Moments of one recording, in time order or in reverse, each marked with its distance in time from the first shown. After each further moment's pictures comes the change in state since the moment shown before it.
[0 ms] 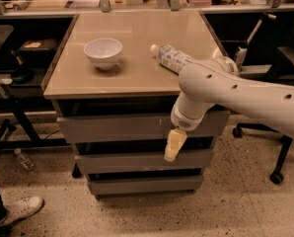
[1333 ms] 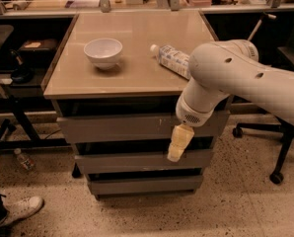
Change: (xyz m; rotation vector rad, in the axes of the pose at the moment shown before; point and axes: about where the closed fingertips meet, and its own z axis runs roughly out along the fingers) arm -0.001 0.027 -0.064 -0.019 -0.025 -0.013
